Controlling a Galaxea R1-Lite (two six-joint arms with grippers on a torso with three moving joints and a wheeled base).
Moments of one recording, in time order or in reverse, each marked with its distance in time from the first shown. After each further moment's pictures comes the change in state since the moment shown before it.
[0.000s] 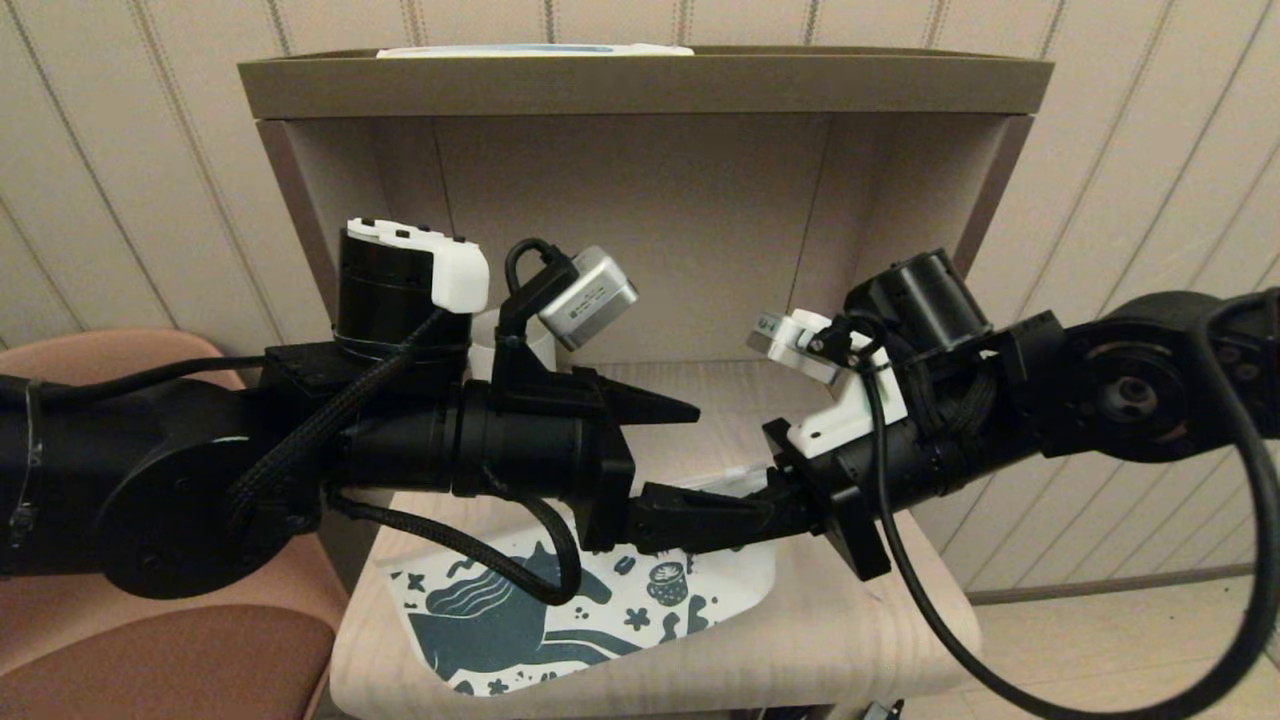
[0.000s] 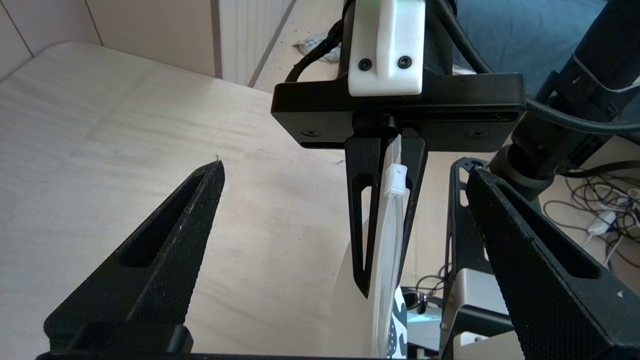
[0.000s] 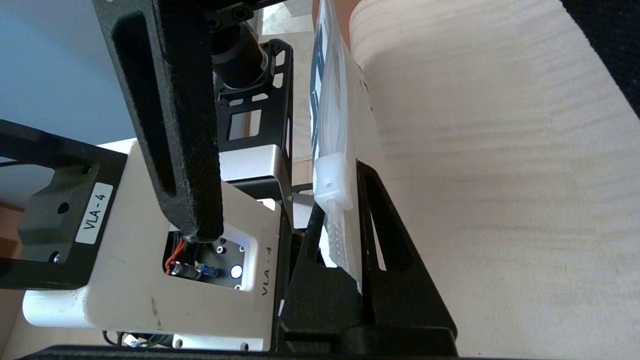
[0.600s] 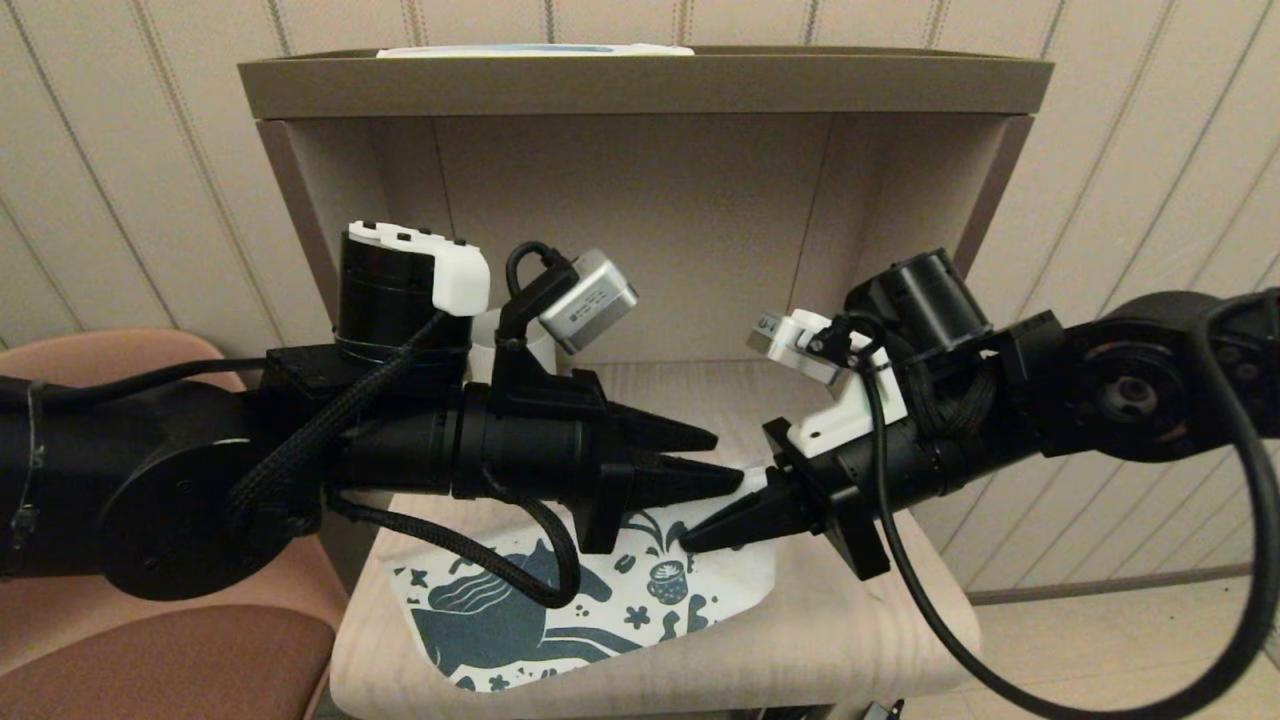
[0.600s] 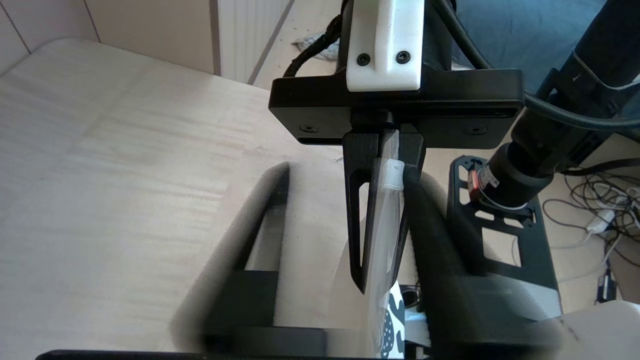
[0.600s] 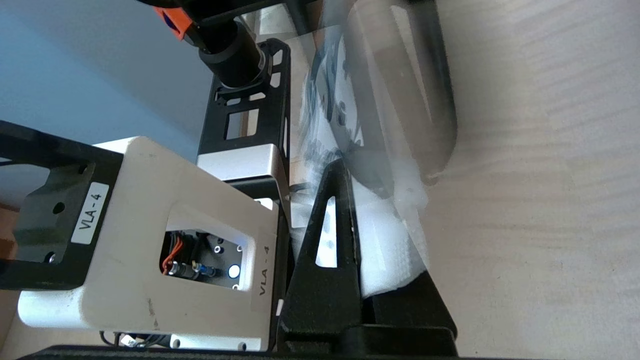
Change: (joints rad) left arm 0.000 0.000 0.004 0.001 -0.002 0.003; right arm -0.001 0.001 -0.001 0.000 -0.005 -0.001
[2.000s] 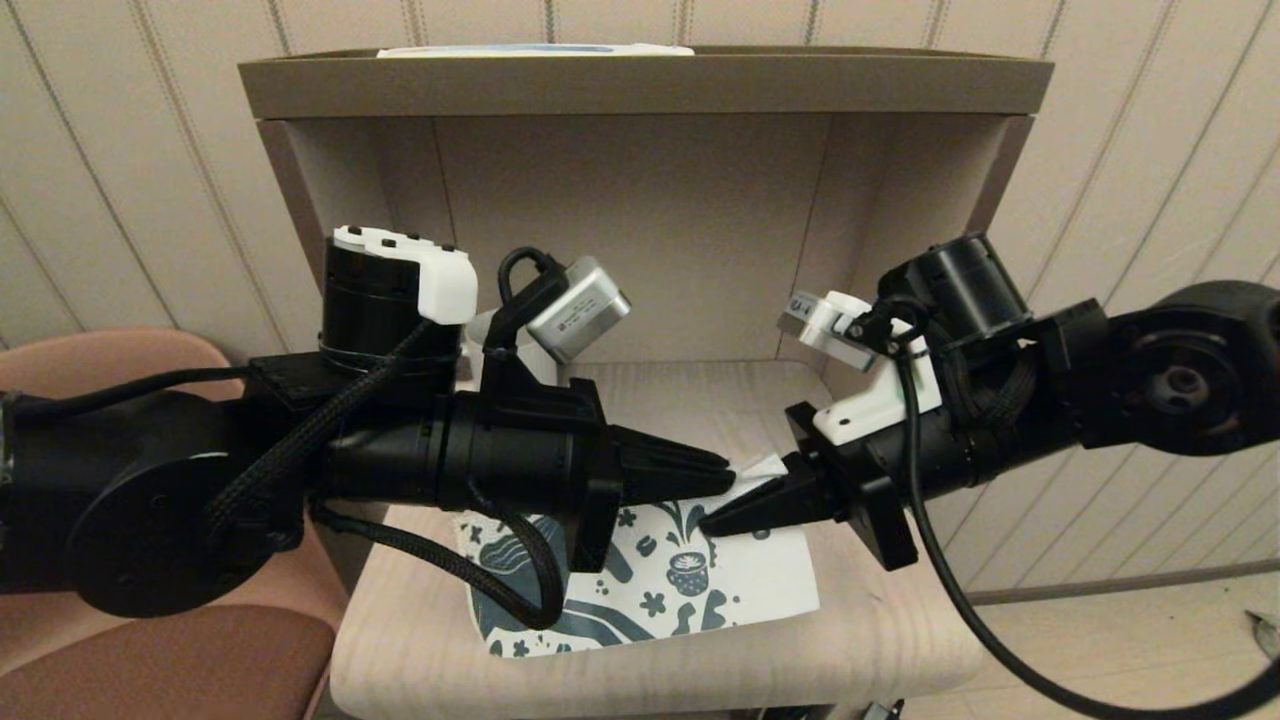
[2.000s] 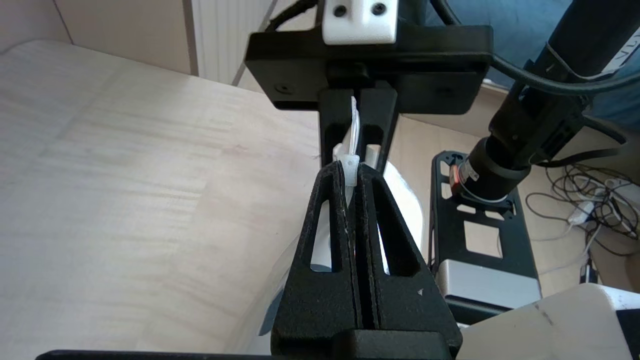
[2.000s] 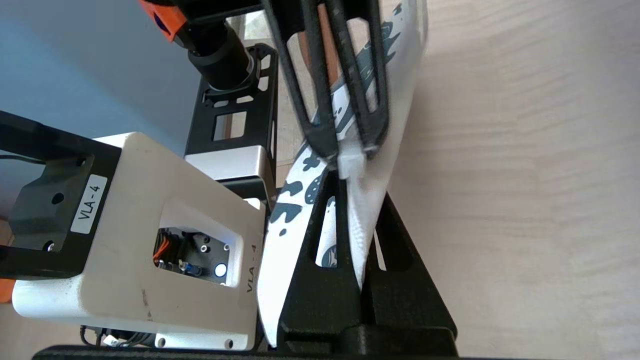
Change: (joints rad) left arm 0.004 -0.020 0.030 -0.010 -0.038 0.000; right arm -0.038 -0.043 0.016 0.000 0.000 -0.034
